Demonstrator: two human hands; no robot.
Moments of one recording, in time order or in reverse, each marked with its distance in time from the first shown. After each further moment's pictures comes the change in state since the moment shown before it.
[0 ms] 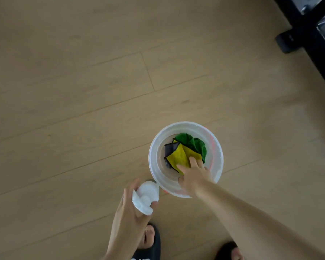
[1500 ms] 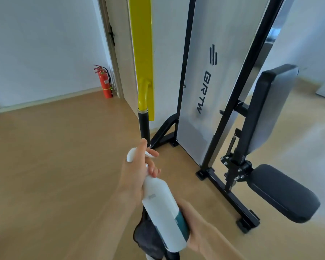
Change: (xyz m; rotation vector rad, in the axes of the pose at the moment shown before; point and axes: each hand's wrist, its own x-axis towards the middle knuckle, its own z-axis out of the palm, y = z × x) left_hand -0.331 0.749 -0.341 -0.744 -0.132 0.232; right_hand -0.703 -0.099 -0.461 1.922 -0.096 -0.192
